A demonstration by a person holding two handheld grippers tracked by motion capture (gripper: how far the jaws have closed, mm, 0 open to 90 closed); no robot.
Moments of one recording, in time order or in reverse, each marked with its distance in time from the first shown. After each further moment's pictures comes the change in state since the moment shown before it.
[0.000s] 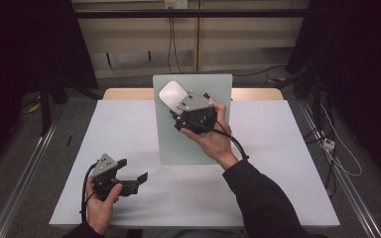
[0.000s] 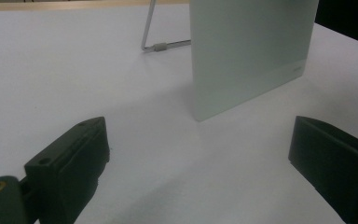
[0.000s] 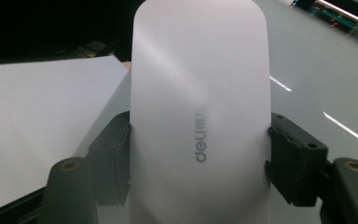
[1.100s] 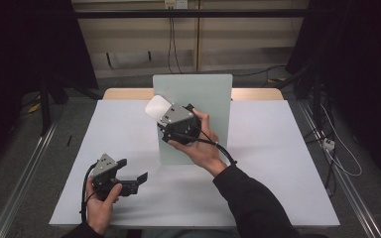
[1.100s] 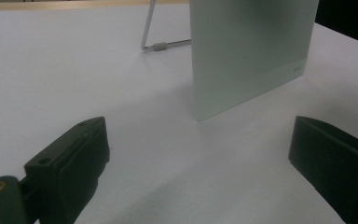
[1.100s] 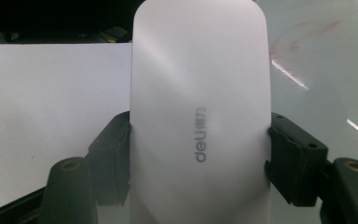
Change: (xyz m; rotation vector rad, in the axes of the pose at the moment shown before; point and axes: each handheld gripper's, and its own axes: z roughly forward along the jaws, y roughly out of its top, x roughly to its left) left arm 0.000 0.000 0.000 0.001 -0.002 0.000; right arm 0.037 -0.003 0.018 0.039 0.076 -0.056
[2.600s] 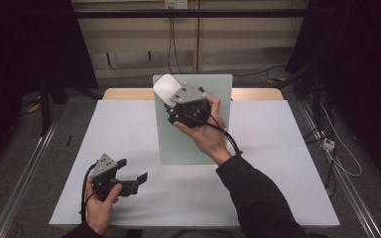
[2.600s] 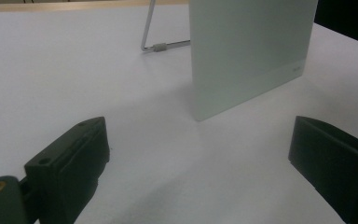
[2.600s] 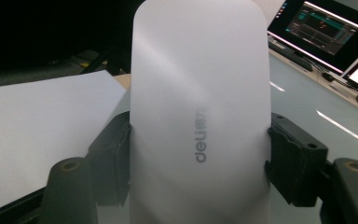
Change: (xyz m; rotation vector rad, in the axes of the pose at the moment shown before) left arm -0.001 0.000 0.000 -0.002 0.000 0.000; right arm -0.041 0.022 -0.017 -0.054 -0.102 0.089
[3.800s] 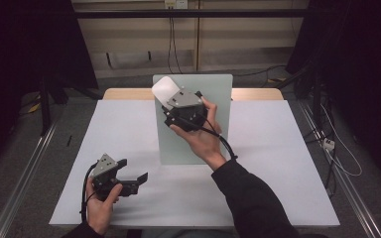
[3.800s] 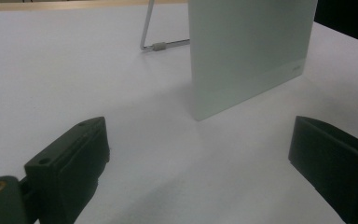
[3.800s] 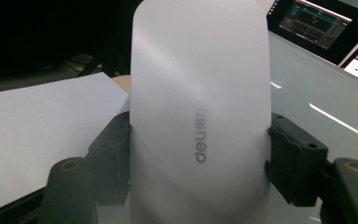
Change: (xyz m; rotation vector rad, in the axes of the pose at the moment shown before) left arm 0.000 0.000 0.001 0.000 -0.004 0.001; right arm 0.013 -0.005 0.003 -0.003 -0.031 0.038
